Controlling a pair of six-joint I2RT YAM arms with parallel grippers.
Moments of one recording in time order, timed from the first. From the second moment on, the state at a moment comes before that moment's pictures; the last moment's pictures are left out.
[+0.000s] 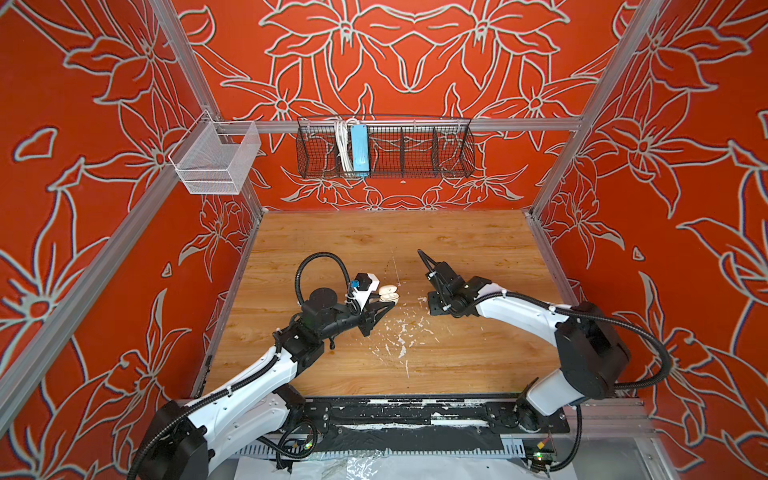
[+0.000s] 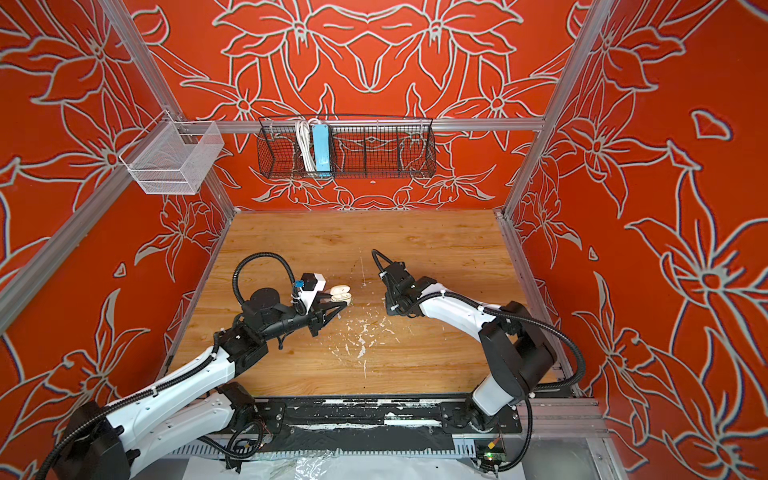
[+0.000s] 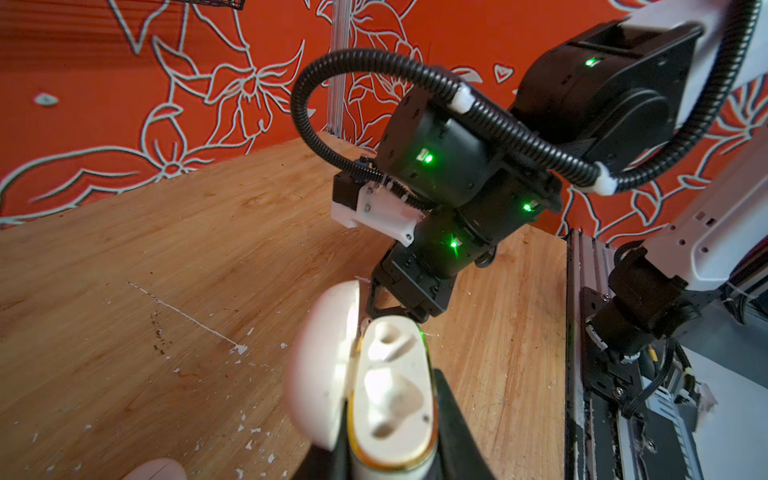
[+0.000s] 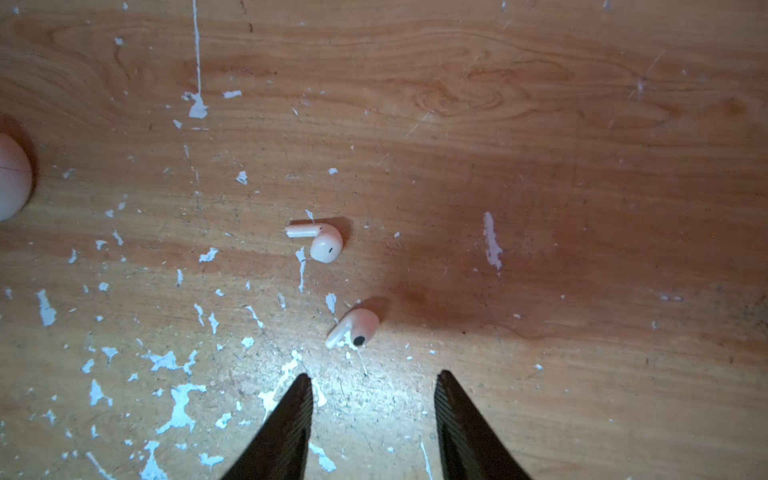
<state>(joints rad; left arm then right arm) -0.56 0.92 0.47 0.25 0.45 -0.08 0.67 1.60 1.01 -0.56 0.20 0.55</state>
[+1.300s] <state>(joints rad) -0.56 0.90 0.47 0.26 0.50 -0.08 0.64 1.78 1.07 -0.57 0.16 0.58</state>
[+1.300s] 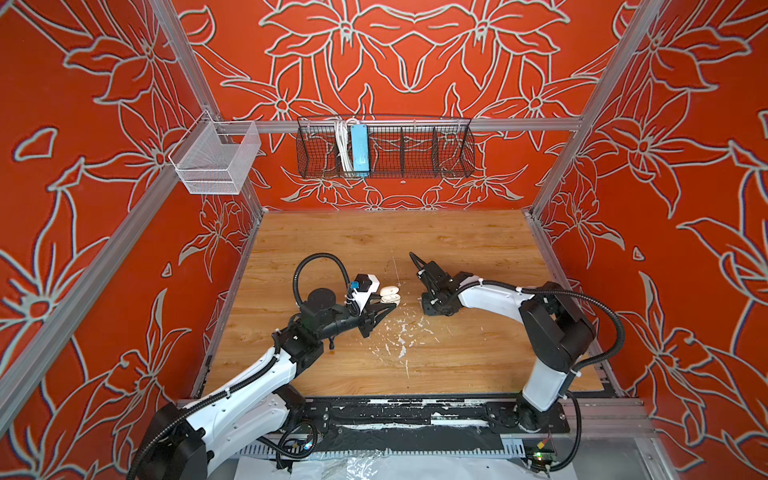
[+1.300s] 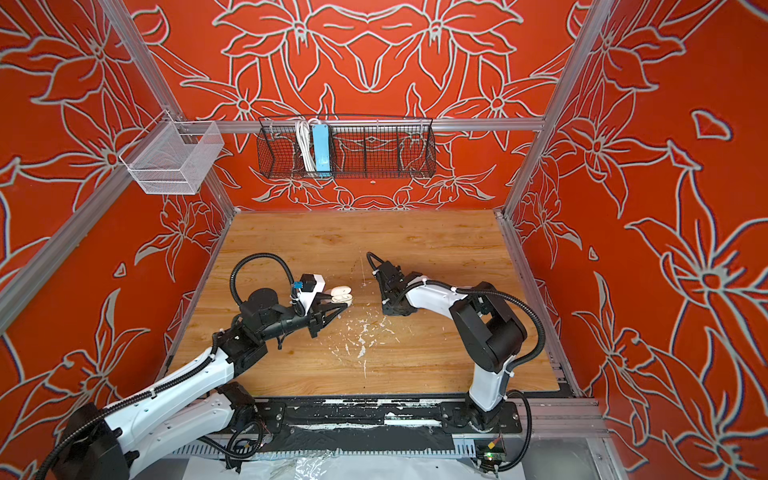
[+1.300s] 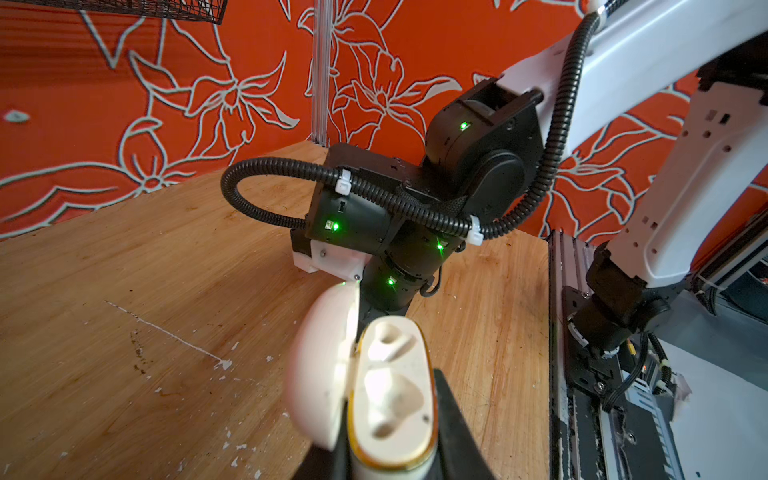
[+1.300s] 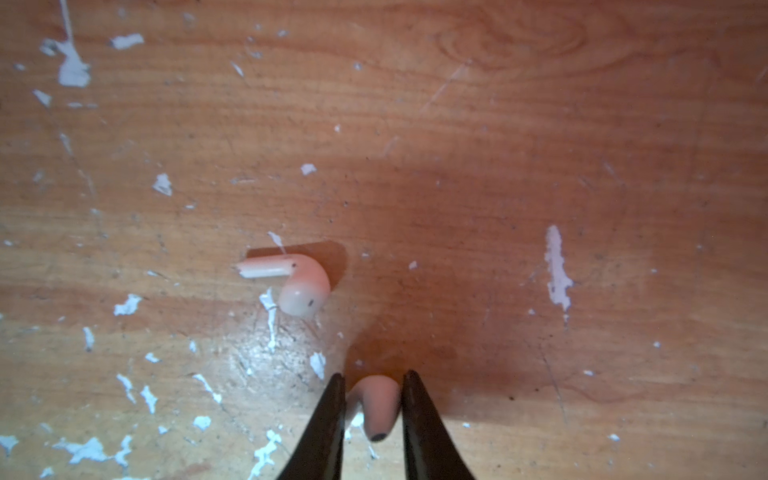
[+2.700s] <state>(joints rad) -0.64 0.68 0.13 0.58 0.66 0.38 0.68 0.82 0.66 -0.36 0.27 0.55</state>
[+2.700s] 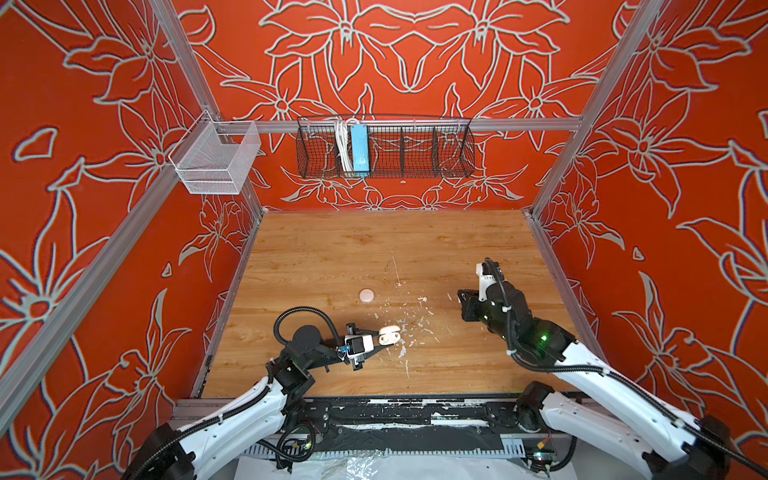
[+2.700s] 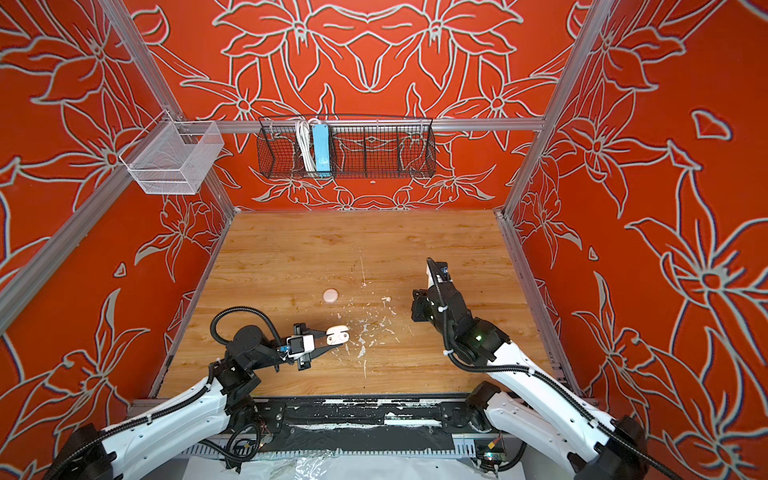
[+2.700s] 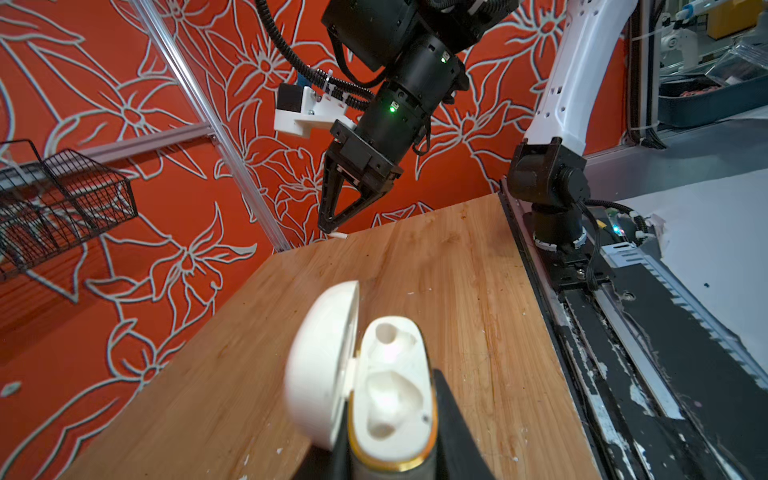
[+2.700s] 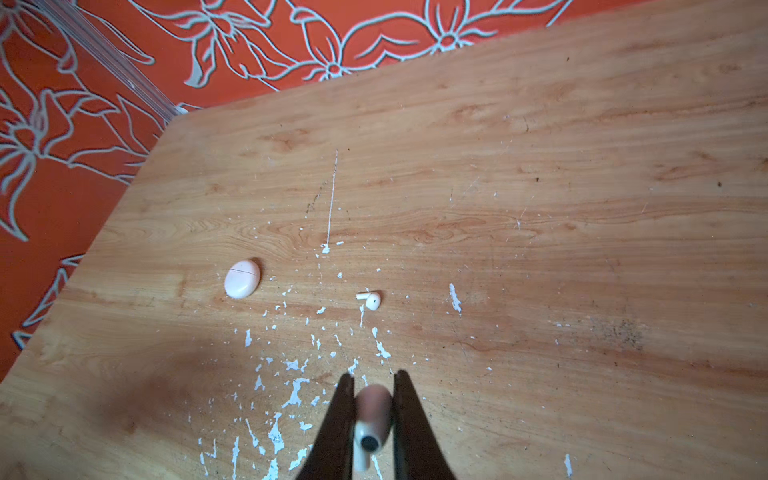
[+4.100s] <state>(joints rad) -0.65 0.65 0.13 0.53 0.50 0.40 1.12 0.75 0.55 -0.03 0.41 0.45</state>
